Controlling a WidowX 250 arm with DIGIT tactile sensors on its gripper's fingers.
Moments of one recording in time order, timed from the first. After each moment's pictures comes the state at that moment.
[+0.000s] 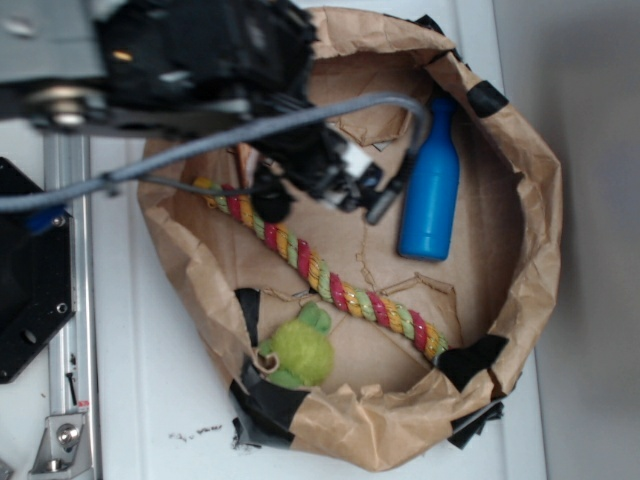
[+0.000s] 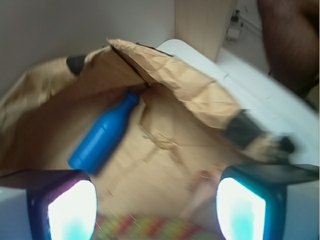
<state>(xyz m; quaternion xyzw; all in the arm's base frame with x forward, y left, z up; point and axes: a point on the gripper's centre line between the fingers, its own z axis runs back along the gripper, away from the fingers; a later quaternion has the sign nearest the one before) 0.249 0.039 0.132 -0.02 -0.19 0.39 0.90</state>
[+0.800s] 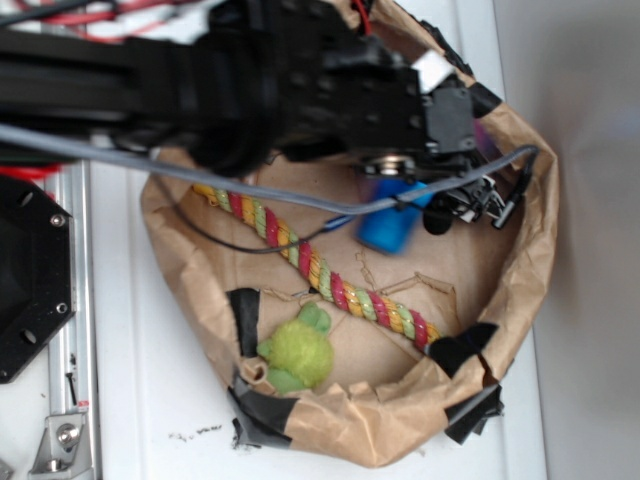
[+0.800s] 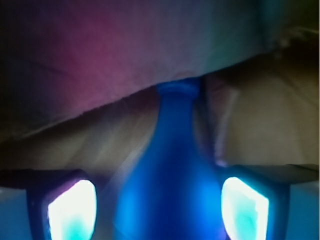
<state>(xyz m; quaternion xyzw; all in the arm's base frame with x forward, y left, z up) 0.326 0.036 0.036 -0.02 -0.14 0.43 0.89</state>
